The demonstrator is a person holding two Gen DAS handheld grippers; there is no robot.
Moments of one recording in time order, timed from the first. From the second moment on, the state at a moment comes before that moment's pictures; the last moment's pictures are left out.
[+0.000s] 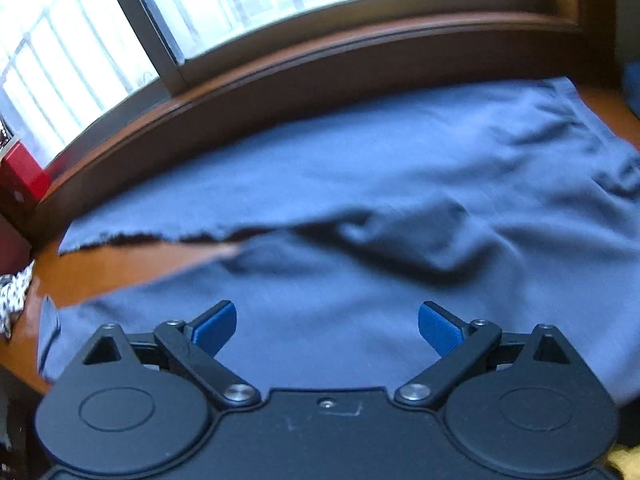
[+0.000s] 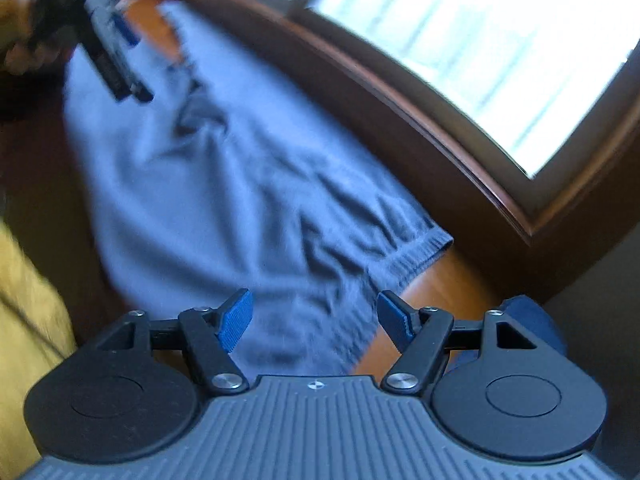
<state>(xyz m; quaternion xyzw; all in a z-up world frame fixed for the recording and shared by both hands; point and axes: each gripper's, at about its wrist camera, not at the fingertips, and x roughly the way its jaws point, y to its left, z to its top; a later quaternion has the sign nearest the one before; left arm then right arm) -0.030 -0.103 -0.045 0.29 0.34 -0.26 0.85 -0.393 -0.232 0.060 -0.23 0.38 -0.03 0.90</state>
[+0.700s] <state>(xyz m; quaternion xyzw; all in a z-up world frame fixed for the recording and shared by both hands) -0.157 -0.135 -0.065 0.31 0.32 -0.36 0.82 -0.379 -0.253 0.045 -0.22 0.42 0.15 0.87</state>
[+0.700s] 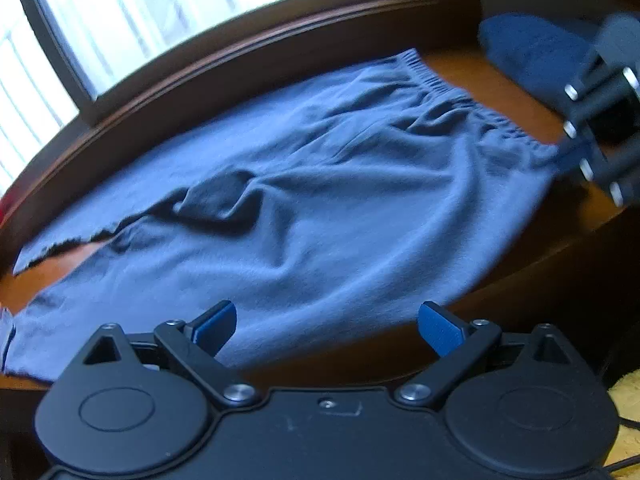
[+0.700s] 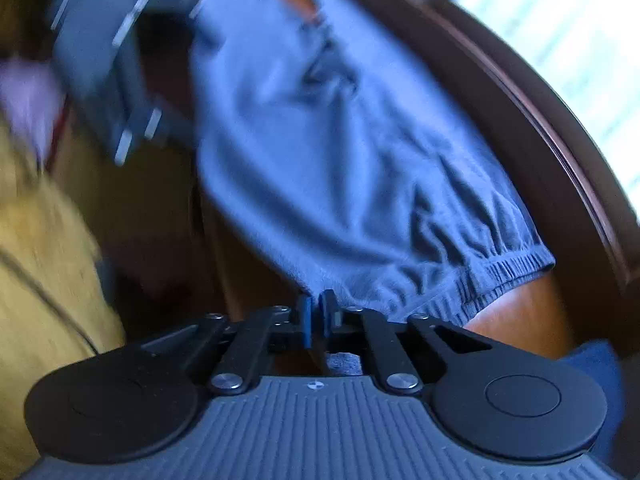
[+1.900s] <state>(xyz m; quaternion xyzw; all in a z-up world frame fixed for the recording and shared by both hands) -0.124 -0.108 -0.031 0.29 0.28 -0.29 0.87 -0.412 -0.258 0.023 -0.26 0.35 0.05 0.90</state>
